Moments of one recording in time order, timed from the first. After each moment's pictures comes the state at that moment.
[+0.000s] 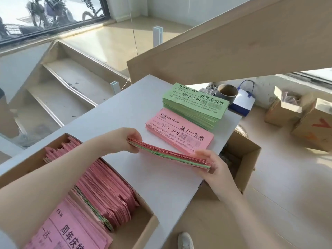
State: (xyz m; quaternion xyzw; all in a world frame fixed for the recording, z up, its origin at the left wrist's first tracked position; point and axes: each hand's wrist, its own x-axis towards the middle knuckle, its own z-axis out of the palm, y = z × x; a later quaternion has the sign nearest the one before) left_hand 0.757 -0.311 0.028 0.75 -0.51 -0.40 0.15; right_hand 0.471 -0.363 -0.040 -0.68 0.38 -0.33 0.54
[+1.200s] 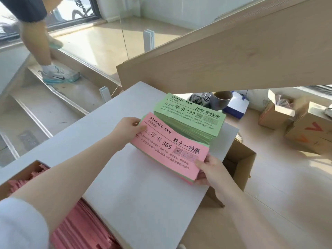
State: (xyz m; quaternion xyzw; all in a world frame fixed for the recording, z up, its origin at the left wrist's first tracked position) left_hand 0.756 -0.418 0.010 0.78 -0.38 -0.34 0.36; right_hand 0.503 -0.429 -0.019 -0.50 0.53 -0.21 0.65
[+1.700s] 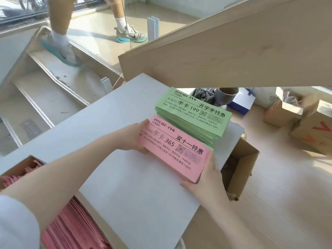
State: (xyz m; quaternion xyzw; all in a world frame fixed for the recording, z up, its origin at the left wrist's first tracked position) left_hand 0.763 -0.421 -0.009 0.76 -0.56 -0.34 0.02; right_hand 0.502 -0.416 -0.056 -0.73 0.56 -0.14 0.36
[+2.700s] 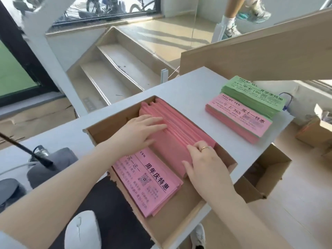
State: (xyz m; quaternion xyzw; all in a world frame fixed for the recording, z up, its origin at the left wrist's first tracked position) left_hand 0.817 -0.110 0.018 0.72 -0.69 -0.01 0.08; right_hand 0.596 -0.169 0.028 -0.93 0.33 -0.12 0.11
